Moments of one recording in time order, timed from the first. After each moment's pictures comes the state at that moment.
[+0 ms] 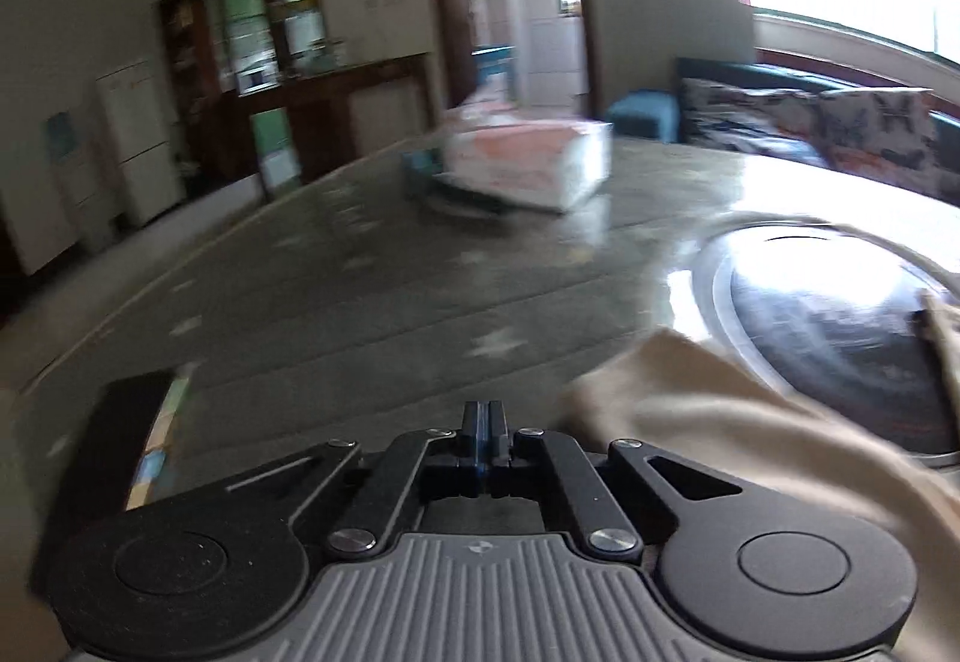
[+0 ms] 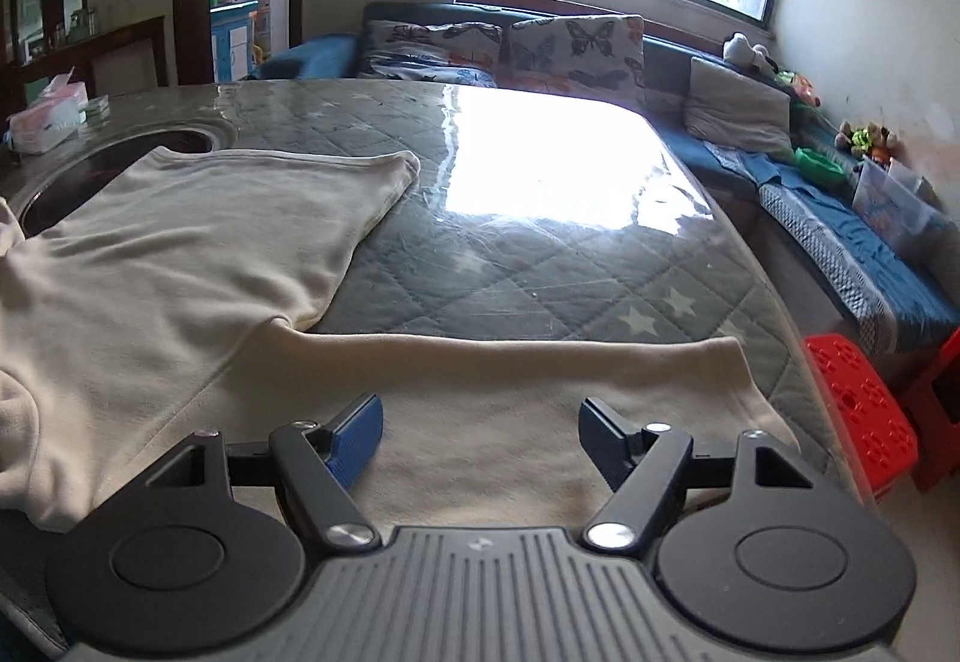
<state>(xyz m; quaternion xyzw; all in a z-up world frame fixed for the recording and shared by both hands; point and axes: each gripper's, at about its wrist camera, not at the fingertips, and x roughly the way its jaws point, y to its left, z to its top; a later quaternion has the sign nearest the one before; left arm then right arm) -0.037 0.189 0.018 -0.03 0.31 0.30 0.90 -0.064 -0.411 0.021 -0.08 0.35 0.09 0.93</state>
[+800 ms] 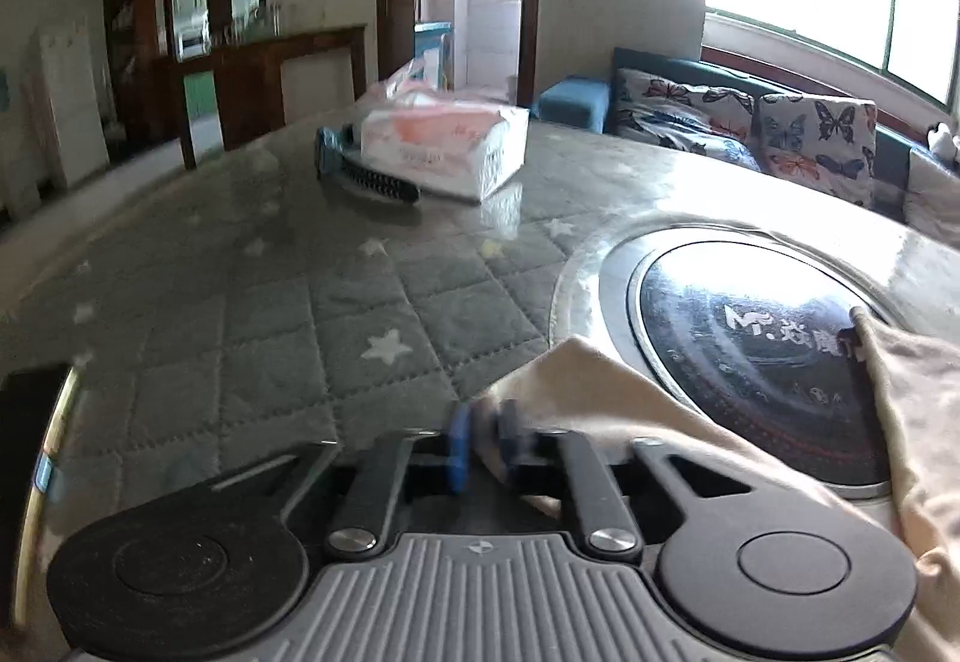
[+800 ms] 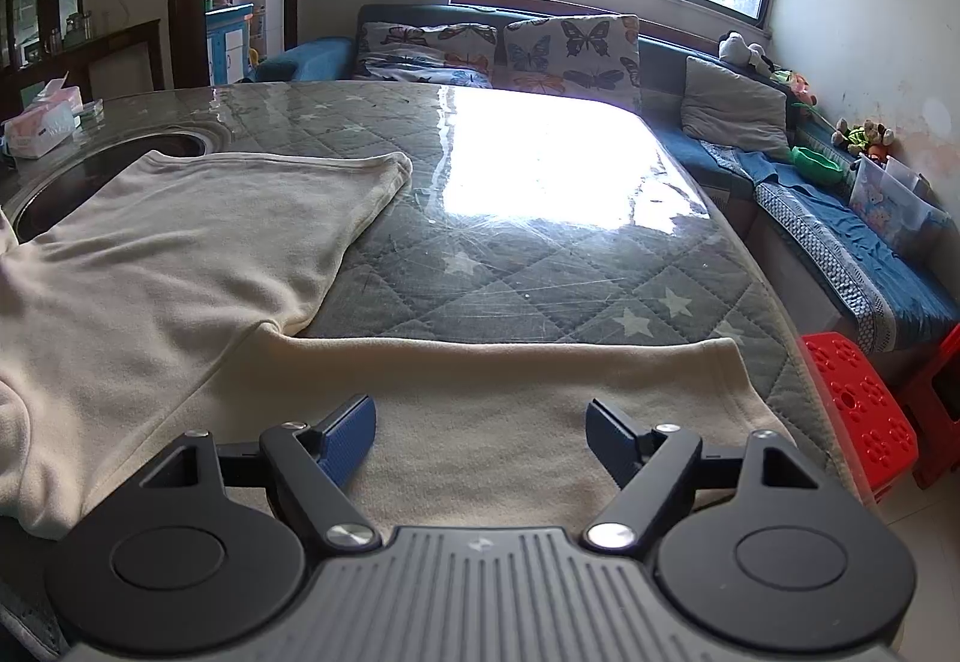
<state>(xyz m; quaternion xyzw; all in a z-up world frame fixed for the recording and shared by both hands) -0.008 0.184 0.020 -0.07 0.31 0.22 0.92 -0.061 -0.407 0.020 -0.08 0.35 0.08 0.93</state>
